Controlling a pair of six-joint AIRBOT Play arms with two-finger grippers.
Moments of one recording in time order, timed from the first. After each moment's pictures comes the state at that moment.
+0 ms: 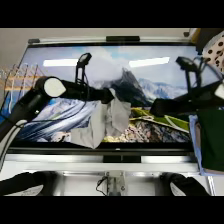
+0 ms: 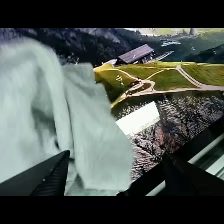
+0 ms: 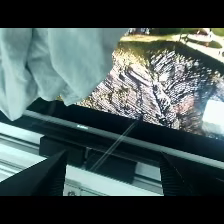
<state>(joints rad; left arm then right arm) -0.53 -1.34 1.37 1.07 -0.94 -1.60 0.20 -0.98 1.29 -1.28 1.57 1.67</state>
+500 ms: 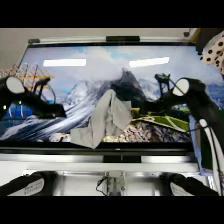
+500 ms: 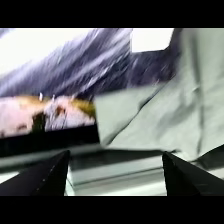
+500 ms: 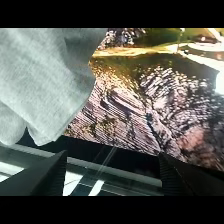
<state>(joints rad) -0.04 -1.21 1.08 1.25 -1.47 -1.53 0.20 -1.28 1.17 -1.24 1.32 1.64</state>
